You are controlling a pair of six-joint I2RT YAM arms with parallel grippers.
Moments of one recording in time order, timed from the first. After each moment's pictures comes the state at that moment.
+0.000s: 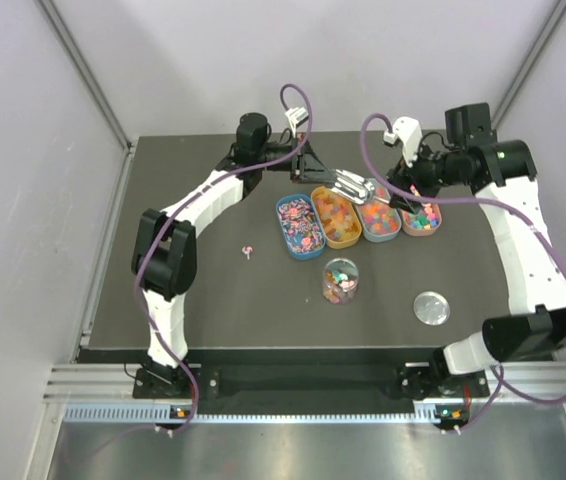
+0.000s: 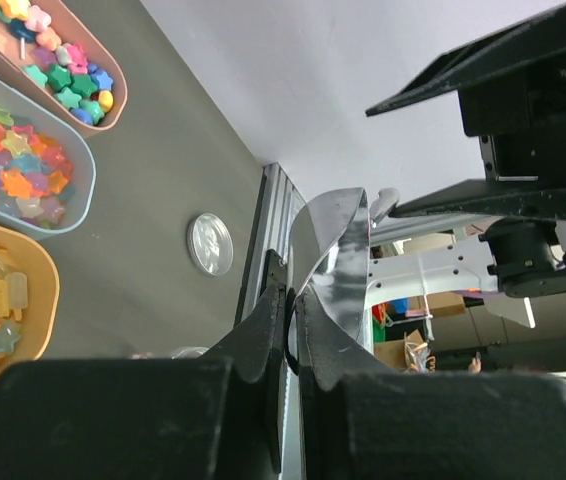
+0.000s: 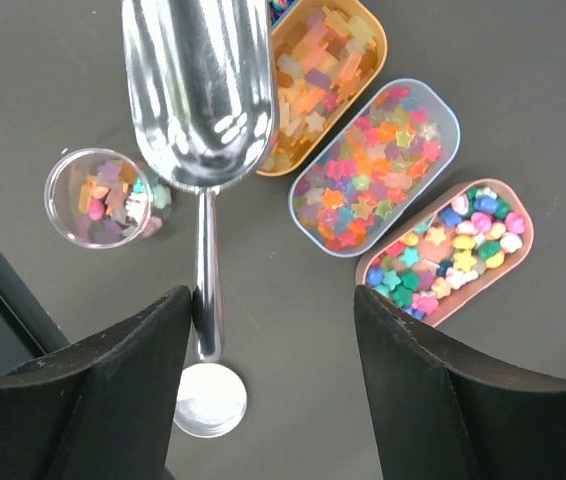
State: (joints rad) left arm -0.43 2.02 1.67 0.21 1.14 -0.94; right arm 0.19 1.44 1.76 -1.20 -0.47 -0.67
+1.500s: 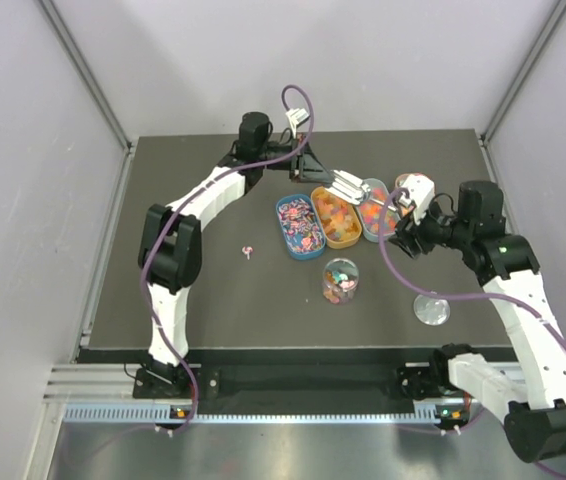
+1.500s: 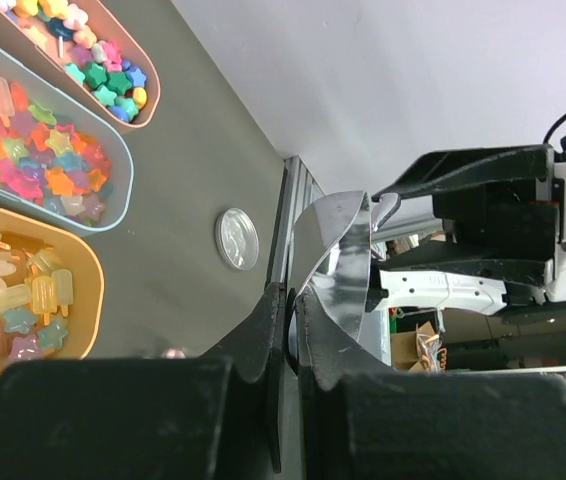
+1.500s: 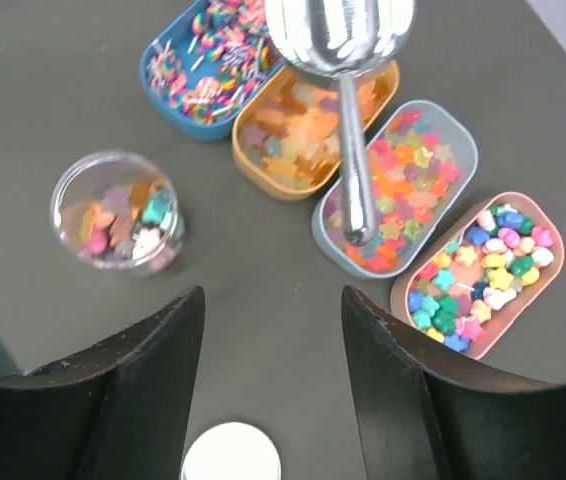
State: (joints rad) left arm -0.42 2.10 1.75 0.14 1.16 -0.85; right arm 0.17 0.94 1.07 -0.77 -0.54 -0.61
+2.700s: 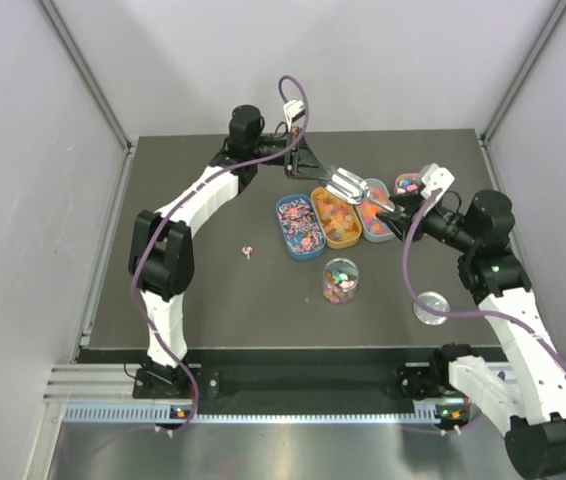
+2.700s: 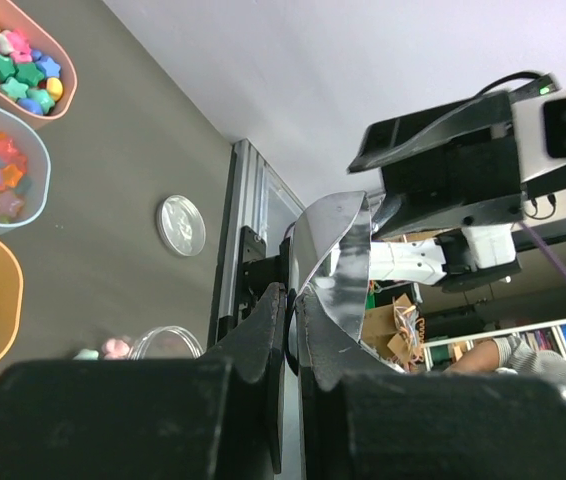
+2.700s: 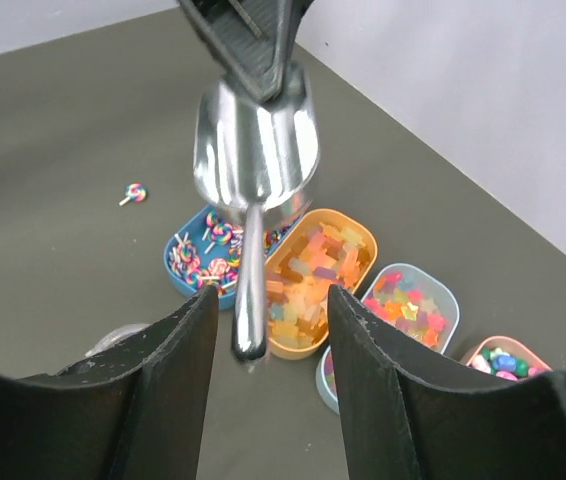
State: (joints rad) left arm -0.41 2.01 1.71 0.21 1.26 -0.96; right arm 0.16 0.86 0.89 -0.17 -0.68 -0.24
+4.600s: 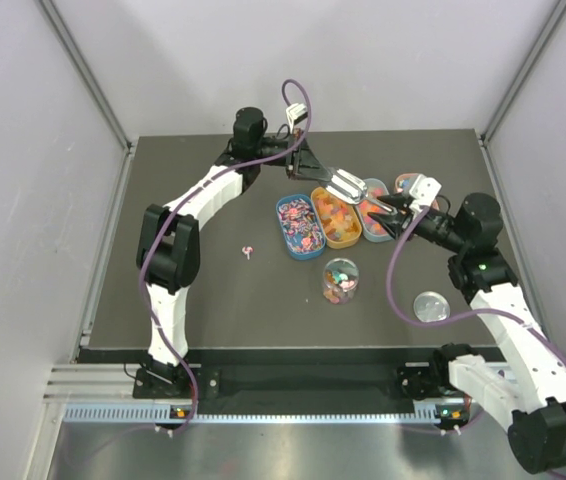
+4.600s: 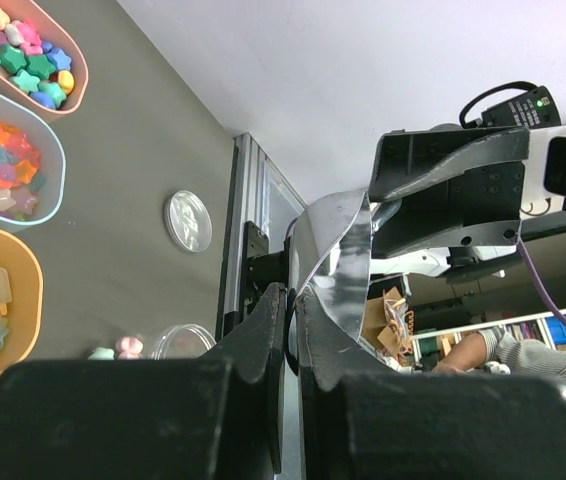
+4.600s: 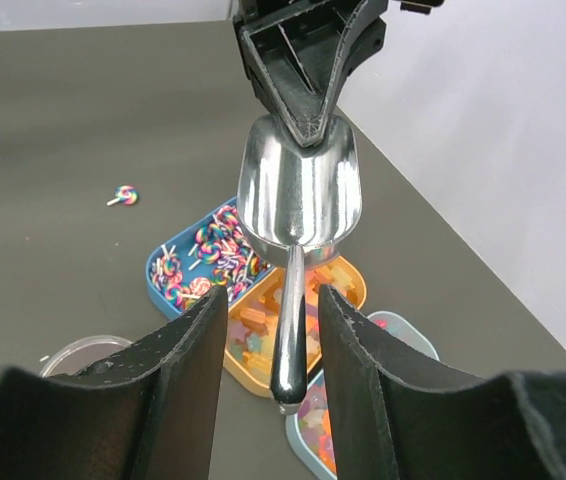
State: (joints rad) left arm -0.40 2.09 1.75 0.26 1.29 -1.00; right arm 0.20 0.88 0.78 0.05 -0.75 -0.35
